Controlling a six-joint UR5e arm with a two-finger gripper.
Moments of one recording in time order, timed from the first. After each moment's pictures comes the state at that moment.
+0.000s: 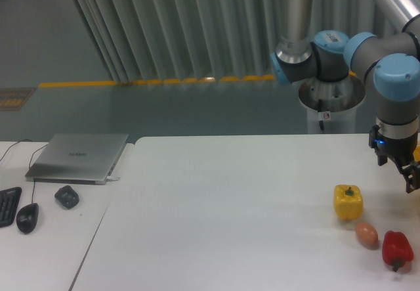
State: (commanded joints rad) arm 2.48 -1.85 -1.52 -1.35 1.66 1.38
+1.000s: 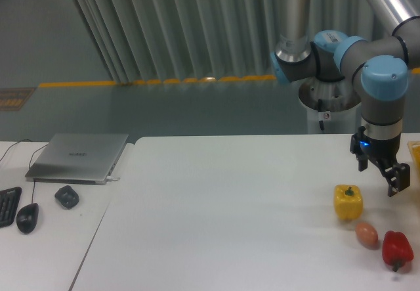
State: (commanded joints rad) arm 2.45 -1.81 -1.60 -1.26 1.57 1.23
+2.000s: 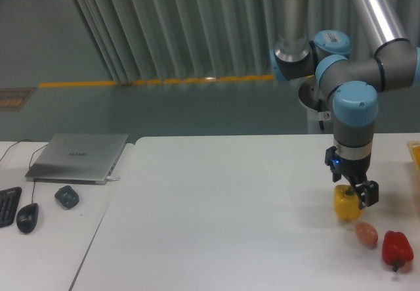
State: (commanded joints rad) arm 2.37 -1.89 -1.61 -1.27 1.58 1.21
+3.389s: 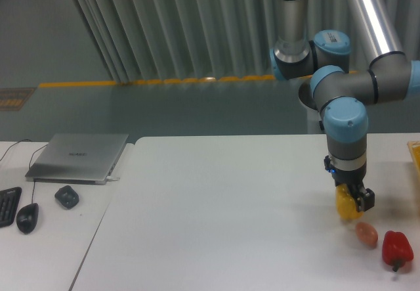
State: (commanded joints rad) arm 2.35 -1.91 -1.54 -1.34 1.66 1.21
